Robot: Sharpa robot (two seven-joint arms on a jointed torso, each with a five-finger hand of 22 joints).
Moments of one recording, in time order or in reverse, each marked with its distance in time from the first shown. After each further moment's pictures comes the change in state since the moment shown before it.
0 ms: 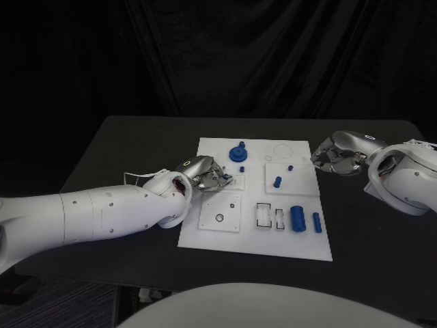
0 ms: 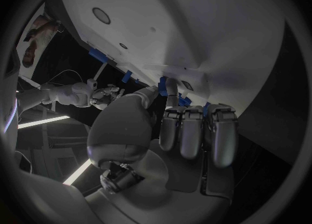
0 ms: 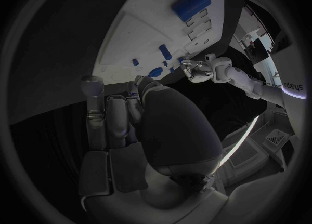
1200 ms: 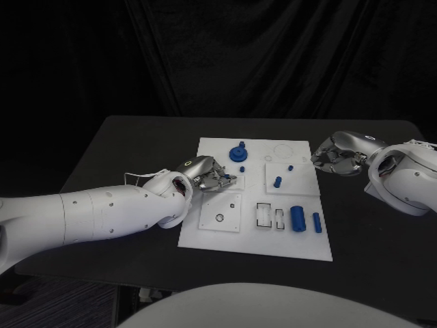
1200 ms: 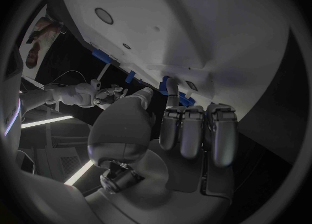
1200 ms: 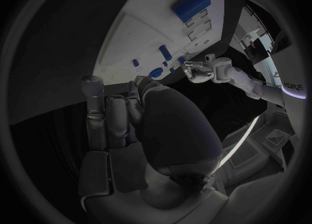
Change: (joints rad) left arm -0.001 0.000 -0.001 -0.003 0.000 -0.001 0.039; left_hand -0.049 0.011 -0.145 0.054 -0.077 0.004 0.011 0.010 0.034 0.003 0.010 0.000 0.000 0.000 0.007 0.000 0.000 0.000 0.000 0.008 0.000 0.000; right arm 0.000 -0.001 0.000 0.000 0.000 0.003 -0.001; right_hand 0.000 0.000 0.000 0.000 0.000 0.000 0.000 0.000 0.000 0.000 0.000 0.000 0.000 0.000 0.000 0.000 0.000 0.000 0.000 0.000 0.000 0.000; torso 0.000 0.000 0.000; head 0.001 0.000
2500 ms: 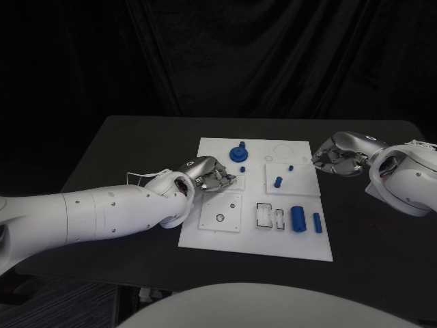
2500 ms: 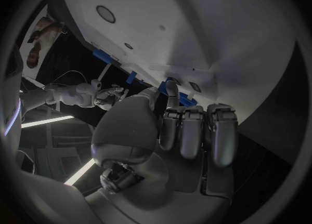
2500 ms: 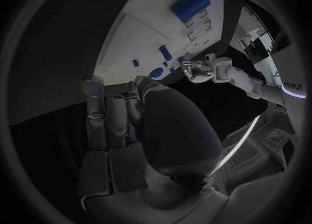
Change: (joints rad) left arm 0.000 0.007 0.000 -0.001 0.000 0.005 0.000; left_hand 0.148 0.034 -0.028 -0.027 0.193 -0.041 -0.016 0.083 0.146 0.000 -0.008 0.000 0.000 0.003 -0.003 0.000 0.000 0.000 0.000 0.000 0.000 0.000; right arm 0.000 -0.002 0.000 0.002 0.004 0.002 -0.003; right_hand 0.000 0.000 0.000 0.000 0.000 0.000 0.000 -0.005 0.000 0.000 0.000 0.000 -0.003 0.000 0.000 -0.004 -0.002 0.000 0.000 0.000 -0.005 0.000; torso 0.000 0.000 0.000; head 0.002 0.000
